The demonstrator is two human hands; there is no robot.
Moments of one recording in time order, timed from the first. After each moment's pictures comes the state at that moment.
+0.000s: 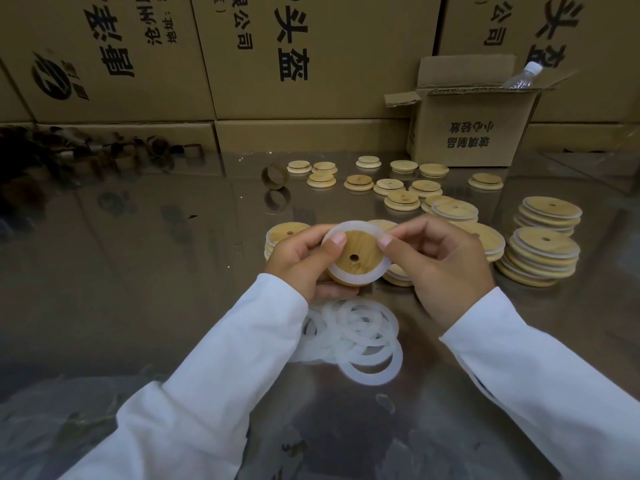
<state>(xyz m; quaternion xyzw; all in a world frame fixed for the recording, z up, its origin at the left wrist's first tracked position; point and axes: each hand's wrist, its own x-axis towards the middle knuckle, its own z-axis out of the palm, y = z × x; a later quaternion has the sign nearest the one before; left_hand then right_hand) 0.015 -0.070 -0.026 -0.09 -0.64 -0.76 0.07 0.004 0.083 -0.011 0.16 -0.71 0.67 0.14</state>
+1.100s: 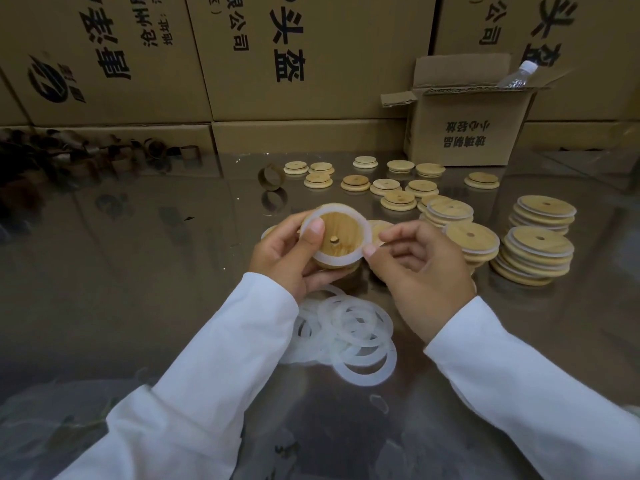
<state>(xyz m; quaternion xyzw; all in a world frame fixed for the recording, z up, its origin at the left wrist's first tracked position) 0.015 -0.067 -0.020 -0.06 -0.58 -0.80 0.12 0.008 0.077 -0.017 0.12 -0.74 0.64 0.14</state>
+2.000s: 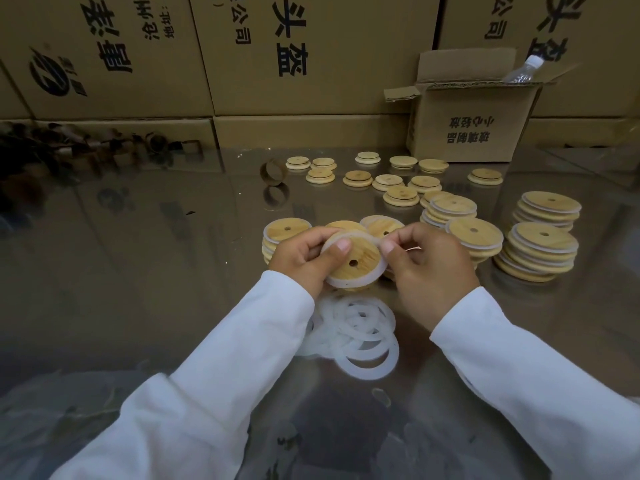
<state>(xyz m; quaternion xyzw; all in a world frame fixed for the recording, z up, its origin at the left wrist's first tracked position) 0.011 -0.060 -0.030 -0.05 -0.69 -0.71 0.13 -0.005 0.083 -0.018 0.14 -0.84 0.50 0.16</state>
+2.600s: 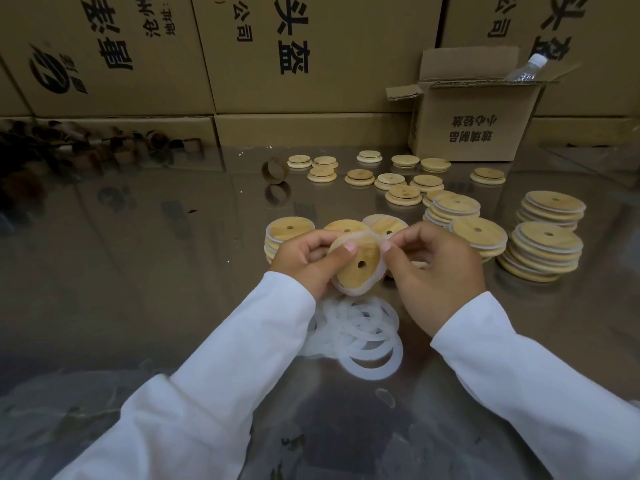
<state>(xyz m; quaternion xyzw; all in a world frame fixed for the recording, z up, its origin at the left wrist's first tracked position) 0.009 -0.060 -0.033 -0.02 -0.68 -0.72 0.11 0.000 0.083 -0.023 0.14 -0.83 0.50 0.21</state>
